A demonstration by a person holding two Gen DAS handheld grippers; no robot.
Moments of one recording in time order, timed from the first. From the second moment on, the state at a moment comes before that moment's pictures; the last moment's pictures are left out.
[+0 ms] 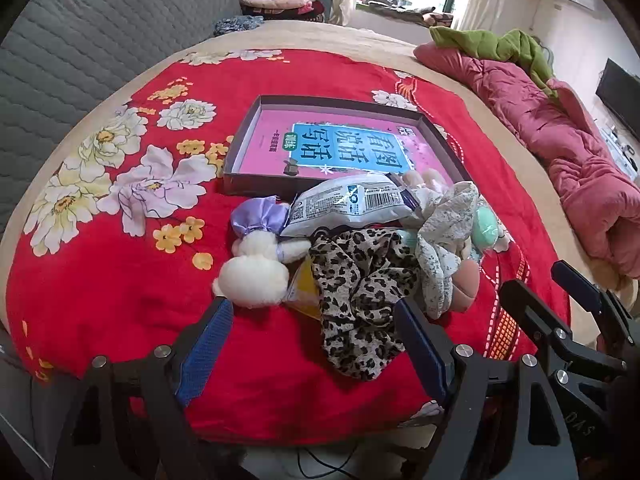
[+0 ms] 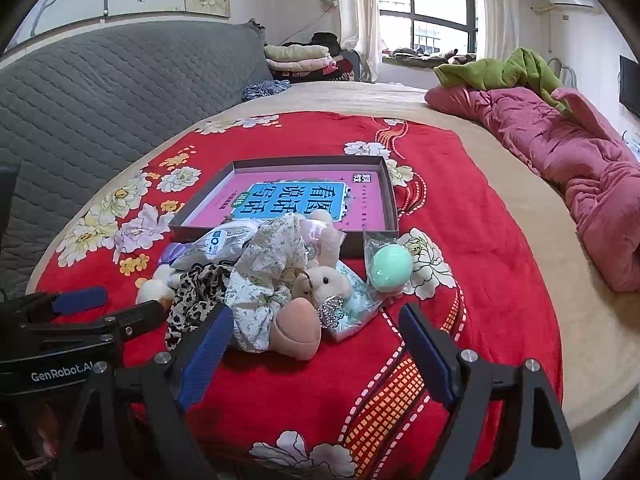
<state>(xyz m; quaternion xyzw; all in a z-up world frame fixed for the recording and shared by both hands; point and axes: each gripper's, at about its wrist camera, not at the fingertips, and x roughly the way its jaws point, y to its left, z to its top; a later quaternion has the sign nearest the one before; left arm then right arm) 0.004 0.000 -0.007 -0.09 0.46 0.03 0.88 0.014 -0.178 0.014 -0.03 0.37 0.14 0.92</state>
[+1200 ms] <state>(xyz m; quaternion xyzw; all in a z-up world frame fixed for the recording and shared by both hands) 0.003 -0.004 -0.009 -0.09 0.46 0.02 0.88 0.016 -0.183 0.016 -0.02 0.37 0.13 0.92</state>
